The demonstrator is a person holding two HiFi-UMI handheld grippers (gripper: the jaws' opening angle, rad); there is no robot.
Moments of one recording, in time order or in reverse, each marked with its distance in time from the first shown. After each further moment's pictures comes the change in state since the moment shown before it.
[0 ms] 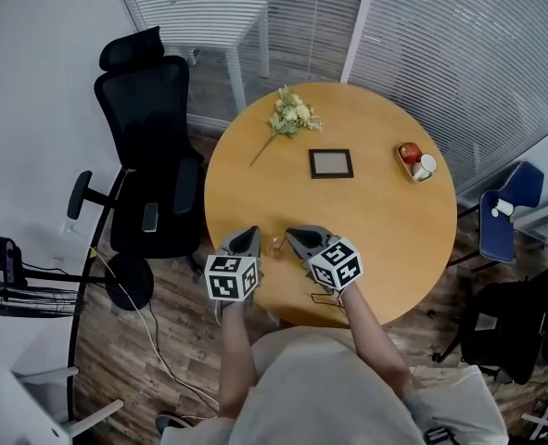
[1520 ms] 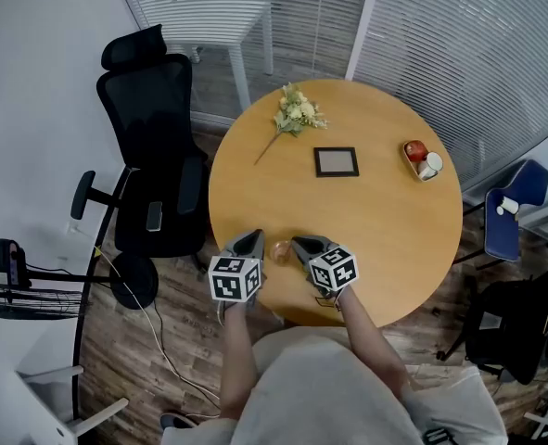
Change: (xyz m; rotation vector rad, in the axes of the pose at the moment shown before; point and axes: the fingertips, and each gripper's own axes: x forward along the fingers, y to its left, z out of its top) left arm 0.004 0.005 -0.013 -0.005 0.049 -0.014; right arm 0.020 -0.015 -0.065 0.164 0.083 -0.058
